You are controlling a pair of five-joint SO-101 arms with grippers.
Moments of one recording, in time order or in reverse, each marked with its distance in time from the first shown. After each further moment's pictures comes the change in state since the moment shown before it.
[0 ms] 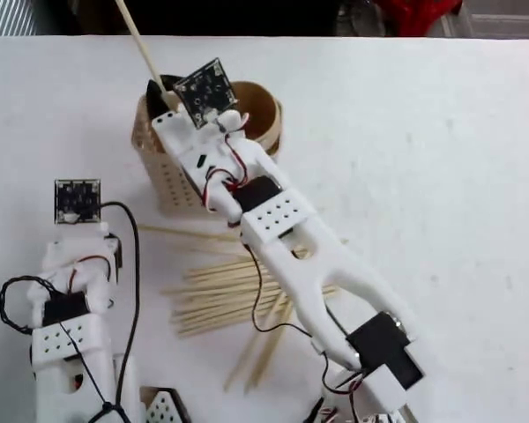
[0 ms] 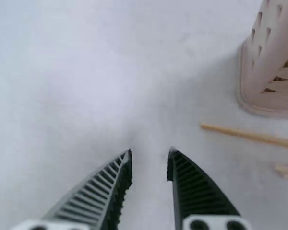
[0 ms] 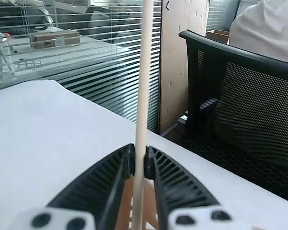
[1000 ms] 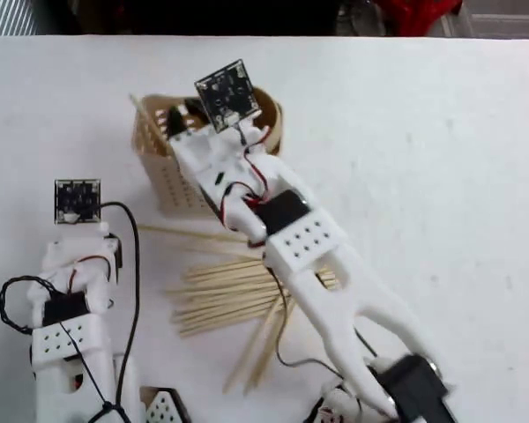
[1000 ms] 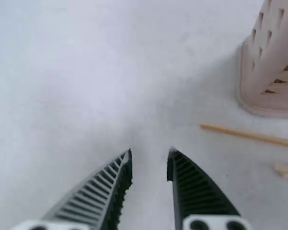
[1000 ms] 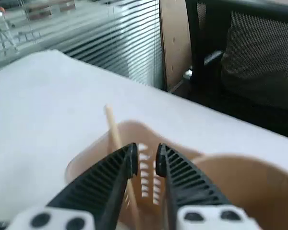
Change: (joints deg) left arm 0.0 0.0 0.0 0.0 0.0; right arm 0.1 -18.6 4.7 27.3 -5.5
